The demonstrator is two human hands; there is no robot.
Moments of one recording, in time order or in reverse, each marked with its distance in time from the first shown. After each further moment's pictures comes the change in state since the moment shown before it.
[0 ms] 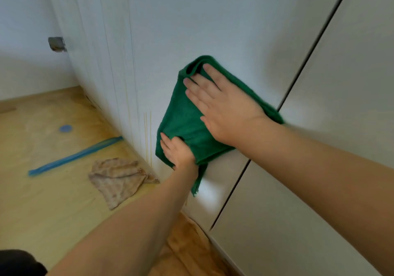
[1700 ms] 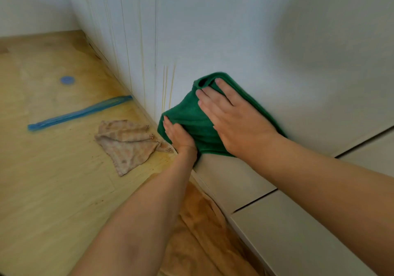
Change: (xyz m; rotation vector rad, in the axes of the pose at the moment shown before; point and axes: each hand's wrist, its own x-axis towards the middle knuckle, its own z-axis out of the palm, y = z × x) left_hand 0.151 -0.149 0.015 -0.126 0.069 0.118; right_hand 0.046 -0.131 0.041 -0.042 -0.015 -0.220
